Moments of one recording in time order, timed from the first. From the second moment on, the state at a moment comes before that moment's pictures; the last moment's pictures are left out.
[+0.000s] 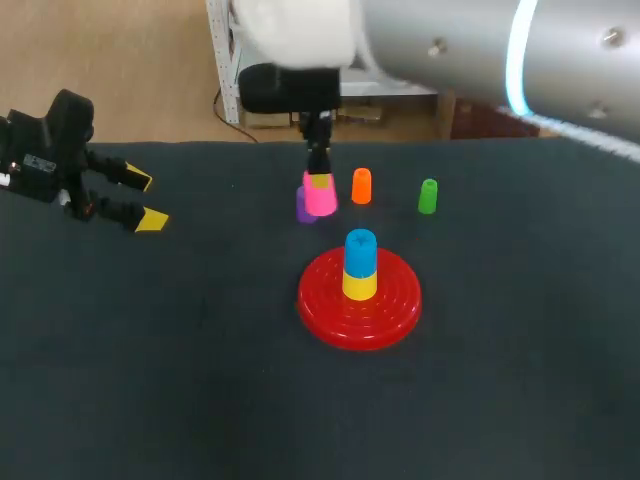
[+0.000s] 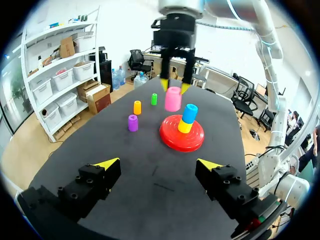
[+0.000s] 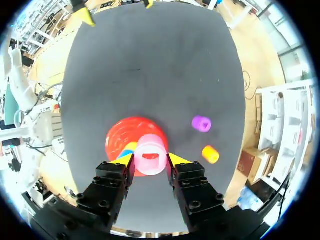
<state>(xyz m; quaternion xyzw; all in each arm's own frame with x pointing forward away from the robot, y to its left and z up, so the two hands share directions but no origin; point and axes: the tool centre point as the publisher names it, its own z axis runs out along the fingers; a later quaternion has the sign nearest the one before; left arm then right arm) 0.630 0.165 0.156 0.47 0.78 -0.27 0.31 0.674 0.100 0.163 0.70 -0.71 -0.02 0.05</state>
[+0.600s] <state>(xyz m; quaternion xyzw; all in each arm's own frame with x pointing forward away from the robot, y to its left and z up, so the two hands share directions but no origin) 0.630 0.165 0.156 0.47 0.78 -0.27 0.31 0.638 0.011 0.183 0.63 -0.77 -0.04 0.03</state>
